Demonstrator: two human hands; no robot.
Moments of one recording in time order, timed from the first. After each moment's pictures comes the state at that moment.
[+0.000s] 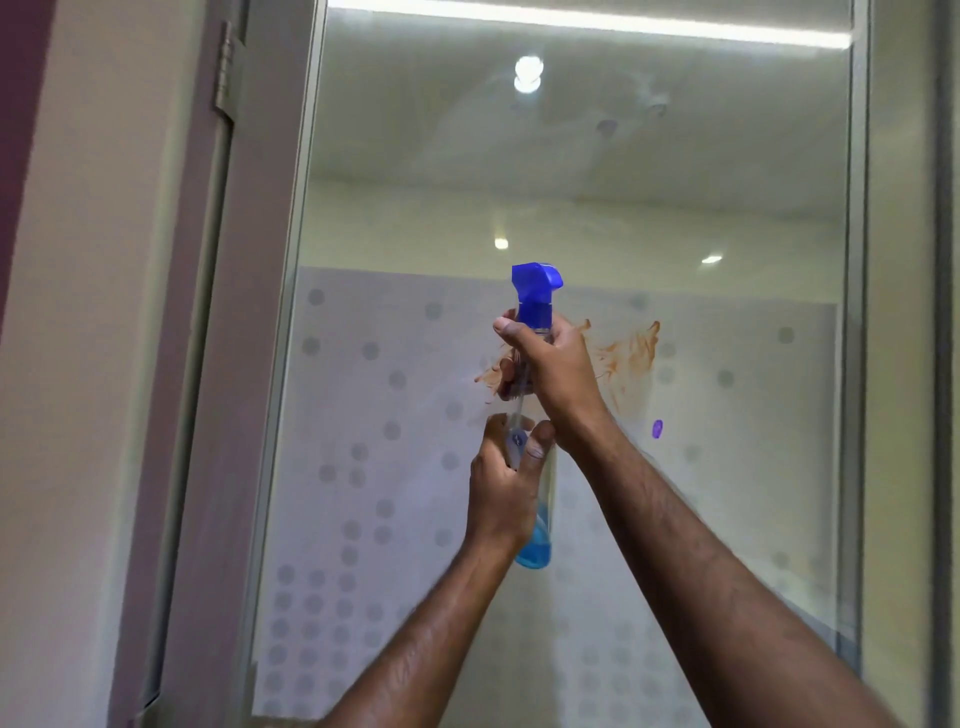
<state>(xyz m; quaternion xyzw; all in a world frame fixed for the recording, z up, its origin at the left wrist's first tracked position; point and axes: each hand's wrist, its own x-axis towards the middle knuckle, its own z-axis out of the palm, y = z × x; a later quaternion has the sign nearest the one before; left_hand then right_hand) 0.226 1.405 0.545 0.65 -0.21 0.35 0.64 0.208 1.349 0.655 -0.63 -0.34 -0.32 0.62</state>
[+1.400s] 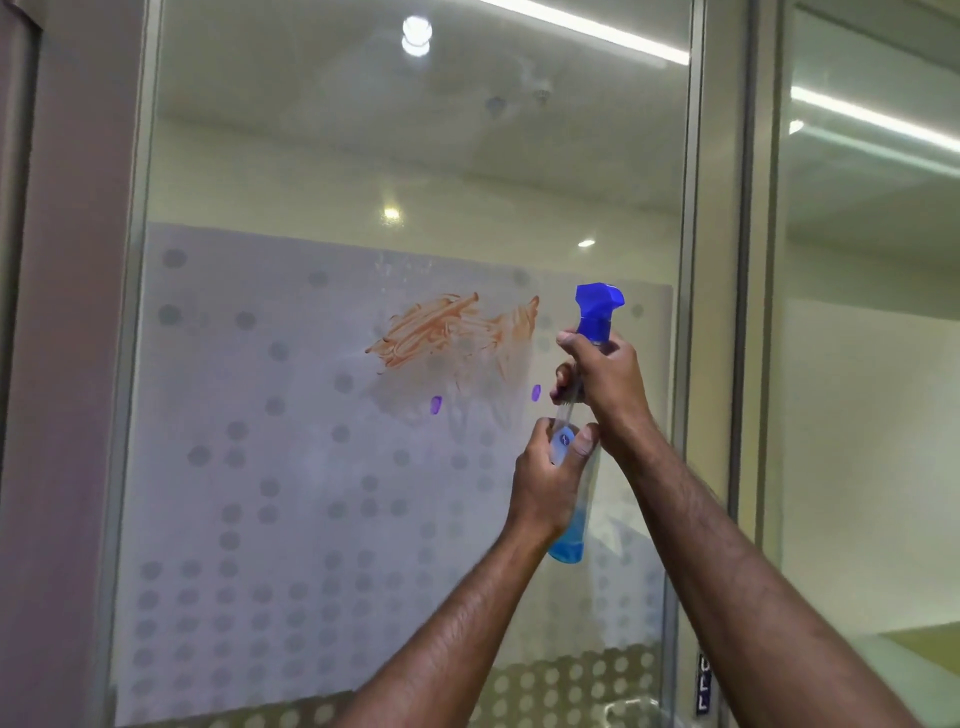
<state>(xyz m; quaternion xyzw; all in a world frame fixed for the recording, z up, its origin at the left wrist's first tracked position) 0.208 1.273 0.523 0.66 -0.33 0.17 0.65 0.174 1.211 0.625 -0.64 -0.14 -0.42 0.63</state>
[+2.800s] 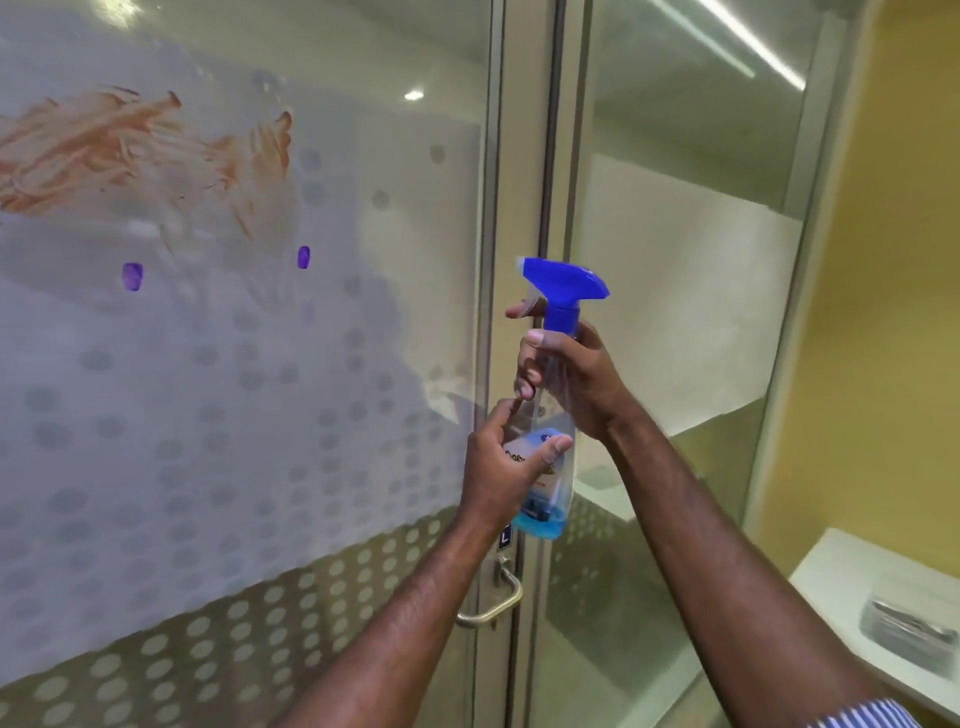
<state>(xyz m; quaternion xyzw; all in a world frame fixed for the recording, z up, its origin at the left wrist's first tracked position) 0.163 1.119 0.417 0.58 -0.43 0.07 0.68 0.111 1.024 0.517 -0.67 -0.21 -0.29 0.65</state>
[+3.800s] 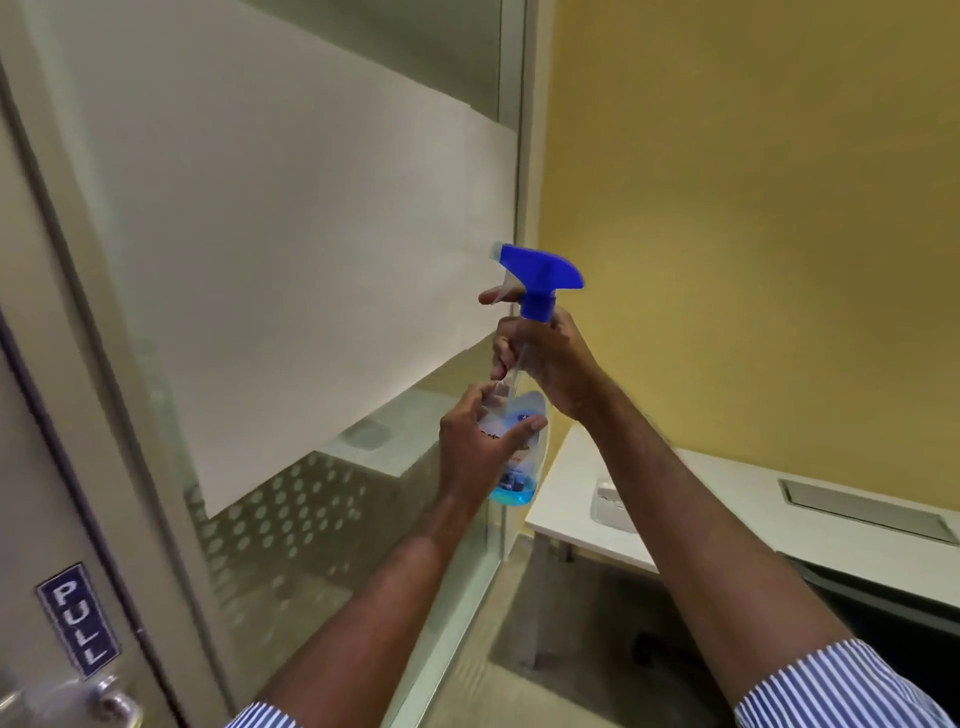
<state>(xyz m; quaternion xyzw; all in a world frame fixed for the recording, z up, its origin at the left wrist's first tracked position) 0.036 0.702 0.352 0.56 -0.52 -0.04 0.65 -0.060 0.643 0.459 -0.71 -0.01 -0.40 0.58</state>
